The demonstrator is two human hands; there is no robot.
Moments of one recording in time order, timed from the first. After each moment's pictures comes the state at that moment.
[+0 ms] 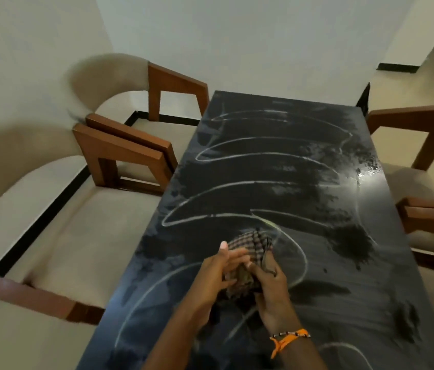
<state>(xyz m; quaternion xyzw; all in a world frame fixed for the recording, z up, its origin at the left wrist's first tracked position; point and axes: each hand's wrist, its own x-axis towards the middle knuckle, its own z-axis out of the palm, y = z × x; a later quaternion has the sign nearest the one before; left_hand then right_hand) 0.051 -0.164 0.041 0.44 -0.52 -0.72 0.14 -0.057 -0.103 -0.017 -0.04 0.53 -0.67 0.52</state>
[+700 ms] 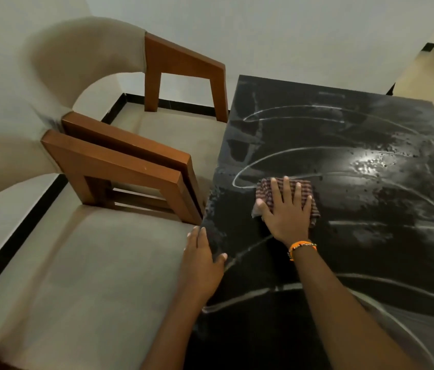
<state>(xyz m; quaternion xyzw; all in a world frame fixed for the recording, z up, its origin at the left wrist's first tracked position) 0.066 -0.437 -0.061 0.55 -0.73 -0.41 0.04 -0.145 -0.427 -0.096 -0.46 0.88 -0.07 0.07</state>
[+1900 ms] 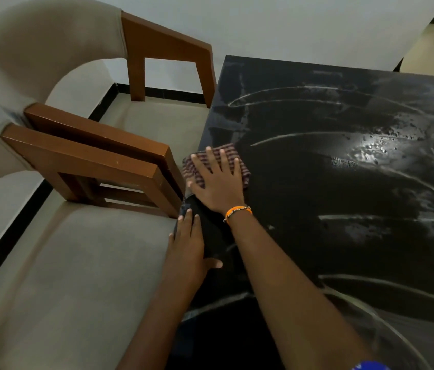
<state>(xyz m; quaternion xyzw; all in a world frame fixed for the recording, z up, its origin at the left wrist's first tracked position) 0.029 -0.447 -0.063 0.50 -0.82 -0.27 -0.08 -0.112 -0.517 -0.101 -0.62 0.78 -0.10 0.06</state>
